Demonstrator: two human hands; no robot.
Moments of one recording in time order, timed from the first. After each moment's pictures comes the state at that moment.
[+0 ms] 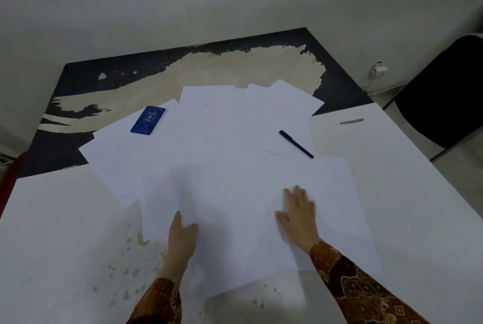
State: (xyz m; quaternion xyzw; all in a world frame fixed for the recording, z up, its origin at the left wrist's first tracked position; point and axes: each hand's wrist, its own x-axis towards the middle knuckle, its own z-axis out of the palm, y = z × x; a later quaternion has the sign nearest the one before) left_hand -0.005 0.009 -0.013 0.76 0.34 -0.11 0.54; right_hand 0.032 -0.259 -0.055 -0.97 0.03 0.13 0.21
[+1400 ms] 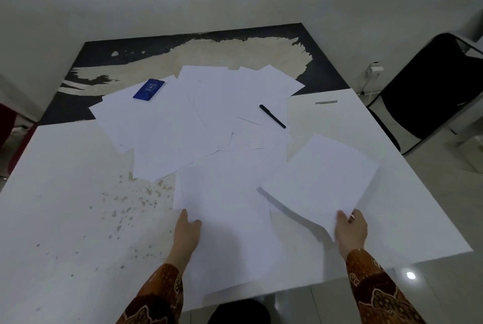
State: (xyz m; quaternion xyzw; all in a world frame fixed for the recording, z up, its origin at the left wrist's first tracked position) left_hand -0.148 -0.095 -0.014 0.75 0.37 -0.11 0.54; right_hand -0.108 -0.438 -0.051 -0.76 0.39 -0.05 0.52
